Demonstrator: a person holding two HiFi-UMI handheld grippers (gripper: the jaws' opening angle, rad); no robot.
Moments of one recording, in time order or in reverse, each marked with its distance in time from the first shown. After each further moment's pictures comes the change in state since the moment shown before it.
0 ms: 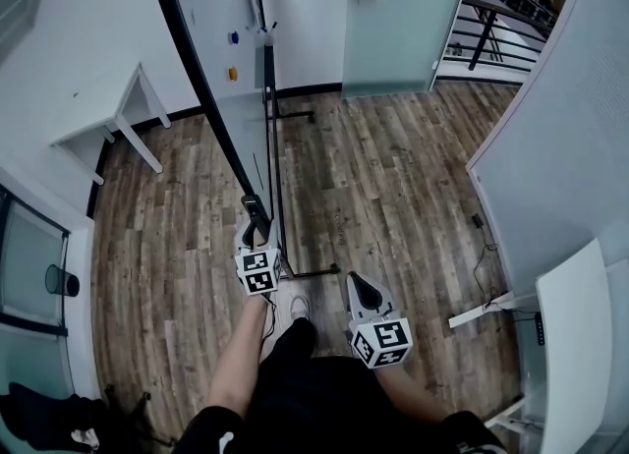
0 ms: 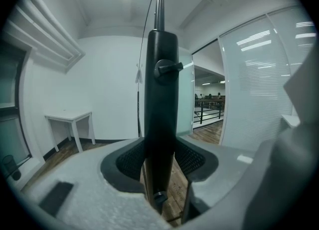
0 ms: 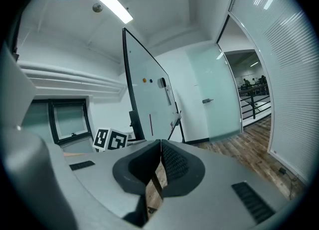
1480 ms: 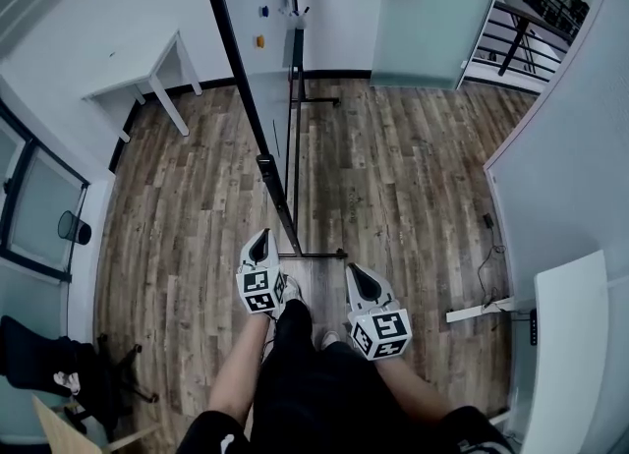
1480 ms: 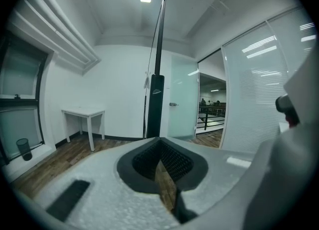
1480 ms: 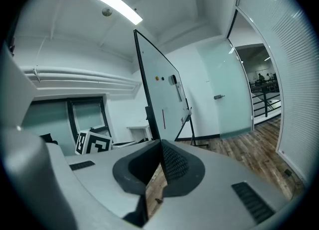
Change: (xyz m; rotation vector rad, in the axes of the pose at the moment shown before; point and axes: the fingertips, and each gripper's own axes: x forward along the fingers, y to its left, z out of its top) left arm -0.182 -0.056 -0.047 -0.078 -0.063 0.092; right arm -0.103 0.026 -0.034 -0.036 0.049 0.154
